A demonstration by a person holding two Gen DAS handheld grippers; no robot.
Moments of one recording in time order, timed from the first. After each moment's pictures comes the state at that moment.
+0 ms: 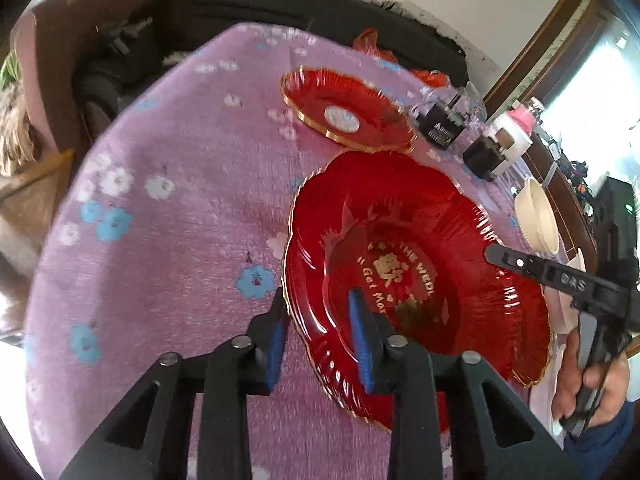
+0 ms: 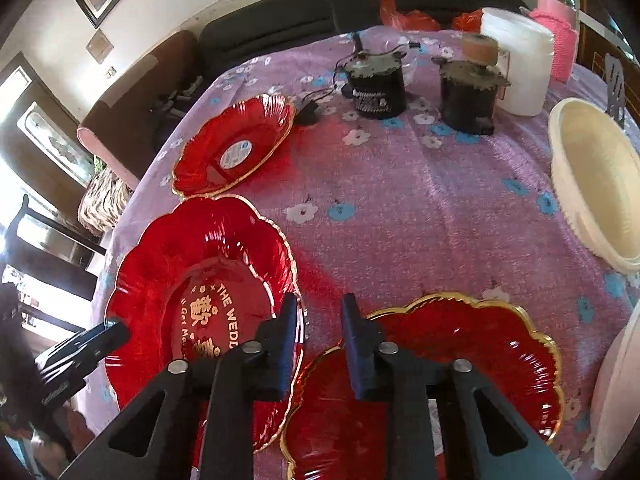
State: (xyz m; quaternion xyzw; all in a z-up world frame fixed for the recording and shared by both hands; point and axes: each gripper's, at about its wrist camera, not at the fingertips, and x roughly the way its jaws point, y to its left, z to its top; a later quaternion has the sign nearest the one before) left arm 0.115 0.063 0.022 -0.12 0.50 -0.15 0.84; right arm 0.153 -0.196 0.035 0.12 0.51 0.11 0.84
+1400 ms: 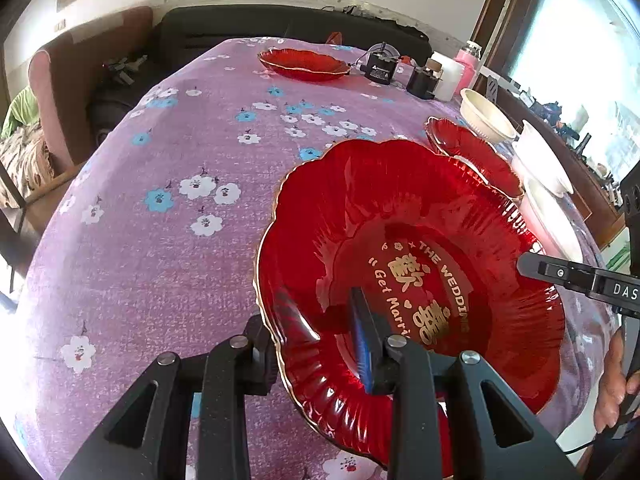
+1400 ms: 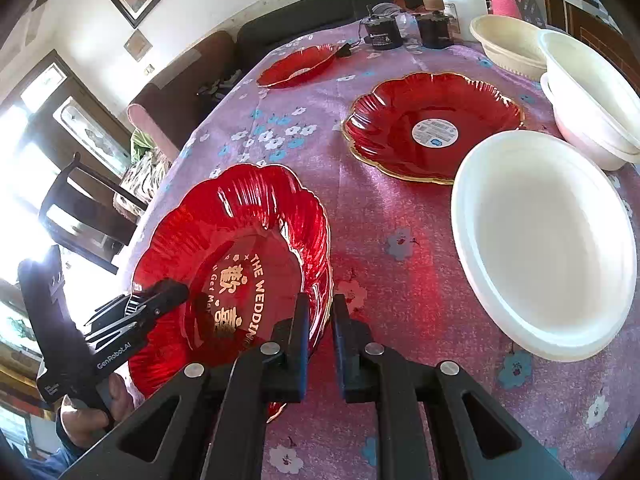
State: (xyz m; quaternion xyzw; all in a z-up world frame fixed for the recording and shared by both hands) left arm -0.093 0.056 0.014 -0.04 0.45 -0.15 0.88; right arm -0.086 -0.192 0.026 0.14 0.48 0.15 0.85
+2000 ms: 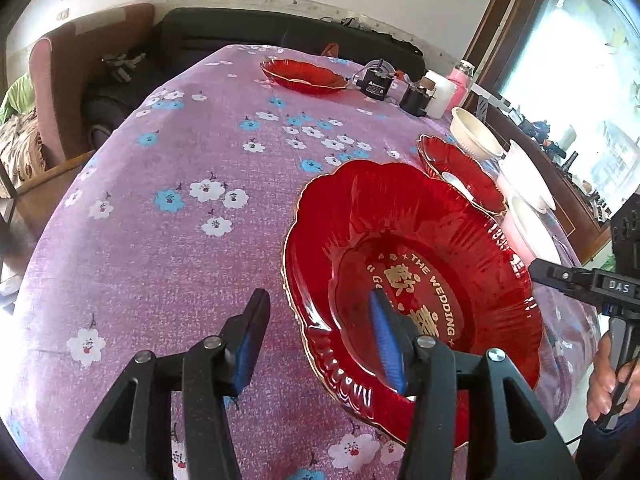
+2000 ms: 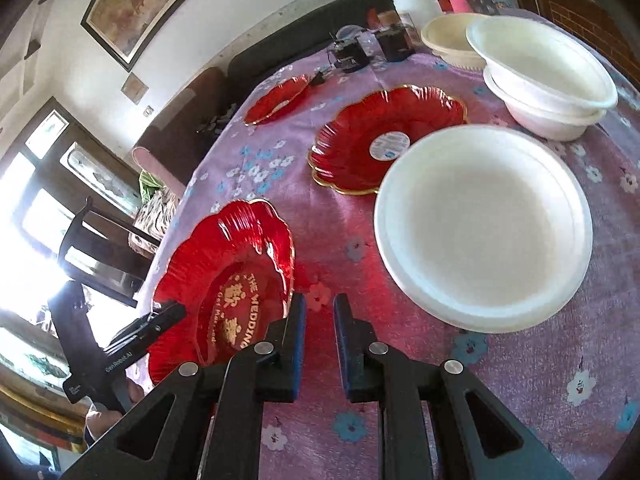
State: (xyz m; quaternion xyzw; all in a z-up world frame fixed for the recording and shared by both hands) left arm -0.101 0.071 0.023 -0.07 0.44 -0.17 0.88; right arm -0.107 -0.242 0.032 0.22 0.46 0.14 0.85
